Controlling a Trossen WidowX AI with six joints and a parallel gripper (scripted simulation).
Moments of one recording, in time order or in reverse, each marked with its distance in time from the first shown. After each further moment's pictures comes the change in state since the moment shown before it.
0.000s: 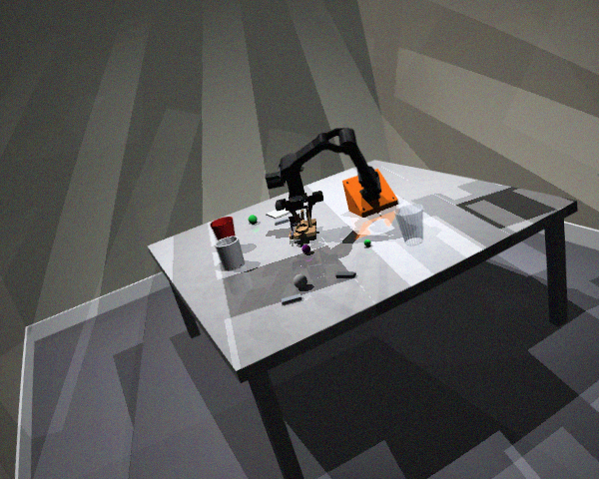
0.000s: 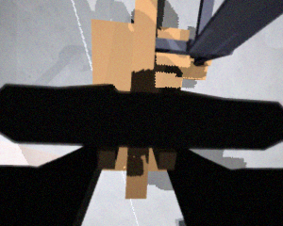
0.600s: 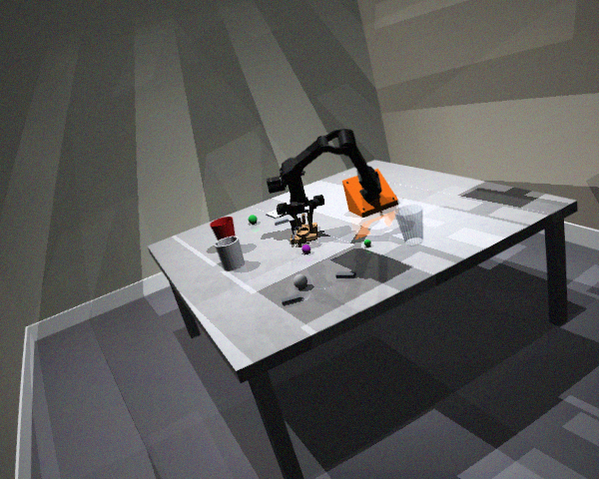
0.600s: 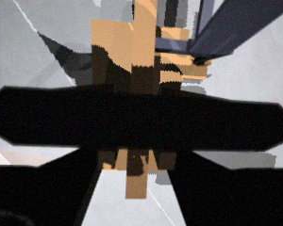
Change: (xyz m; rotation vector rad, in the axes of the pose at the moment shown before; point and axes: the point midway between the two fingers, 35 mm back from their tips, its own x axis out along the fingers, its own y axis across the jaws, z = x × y) arm 0.017 0.001 0.000 0.004 -0.002 0.000
